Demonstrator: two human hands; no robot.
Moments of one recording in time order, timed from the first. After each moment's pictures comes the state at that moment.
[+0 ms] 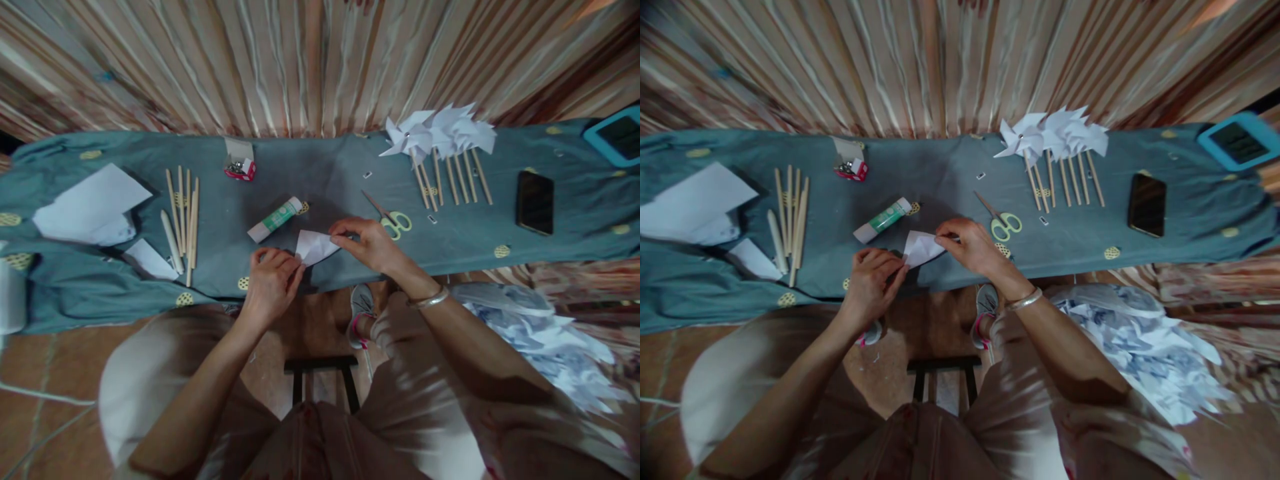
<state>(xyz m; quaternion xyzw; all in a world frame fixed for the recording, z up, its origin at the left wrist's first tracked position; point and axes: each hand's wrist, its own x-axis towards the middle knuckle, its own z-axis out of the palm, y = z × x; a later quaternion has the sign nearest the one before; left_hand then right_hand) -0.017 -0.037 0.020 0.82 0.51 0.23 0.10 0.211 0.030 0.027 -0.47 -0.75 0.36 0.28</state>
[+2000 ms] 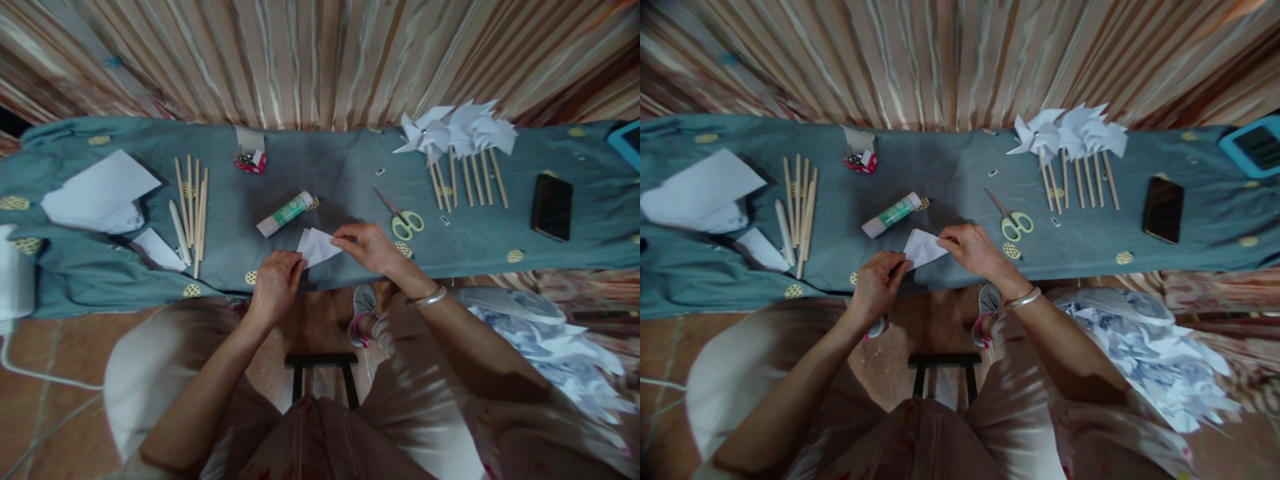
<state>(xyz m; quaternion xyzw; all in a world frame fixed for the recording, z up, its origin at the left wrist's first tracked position) -0.023 -0.041 0.000 0.76 0.56 0.27 0.18 0.195 0.029 0.026 -0.50 -0.78 0.34 0.16</state>
